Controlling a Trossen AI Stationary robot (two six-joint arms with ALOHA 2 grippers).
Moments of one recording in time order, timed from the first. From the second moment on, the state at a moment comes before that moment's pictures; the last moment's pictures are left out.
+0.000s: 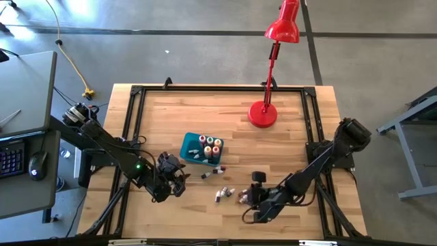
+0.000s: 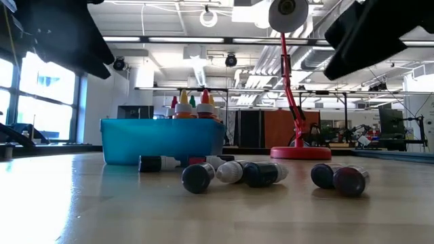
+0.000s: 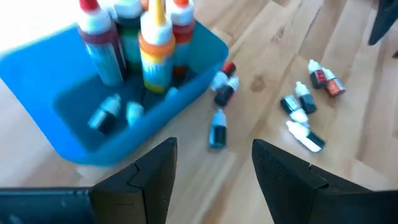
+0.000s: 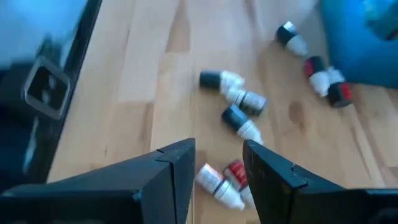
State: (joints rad) left arm -0.68 1.34 0.85 -0.52 -0.74 -1.12; right arm 0.69 1.68 0.99 -0.16 0.46 0.55
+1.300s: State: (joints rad) left arm -0.54 1.75 0.86 -0.03 -0.64 -0.77; right arm 0.65 1.67 0.82 0.13 0.53 0.47
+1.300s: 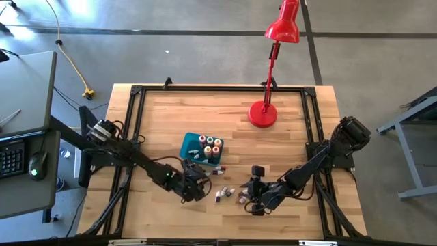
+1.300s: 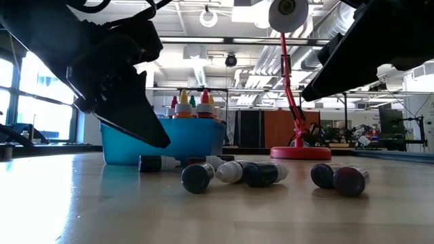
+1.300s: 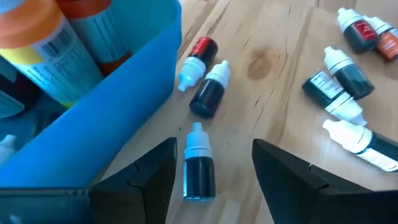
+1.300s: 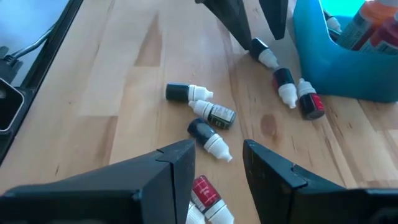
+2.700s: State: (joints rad) left arm -0.54 1.84 0.86 -0.02 -0.63 -0.87; right arm 0.65 1.67 0.82 0.16 0.50 0.47
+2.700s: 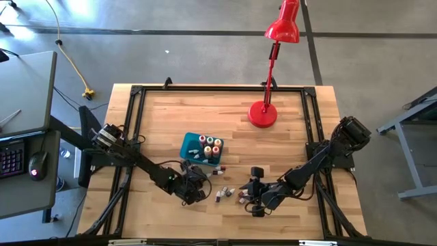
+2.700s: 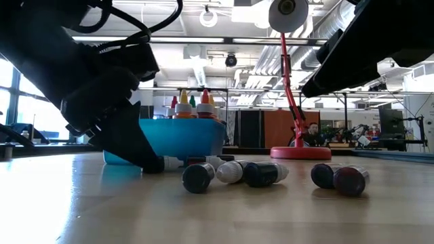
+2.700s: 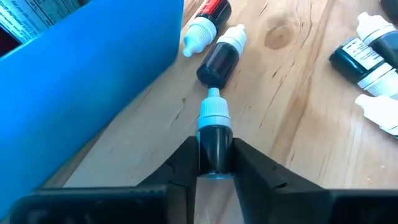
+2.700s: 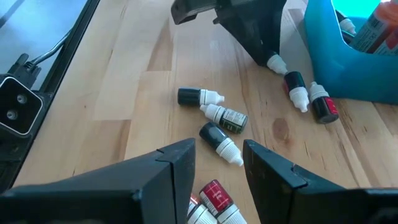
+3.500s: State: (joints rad) left arm -0.52 1.39 0.86 -0.62 -0.83 -0.84; right arm 0.65 1.67 0.82 0.17 0.51 0.47
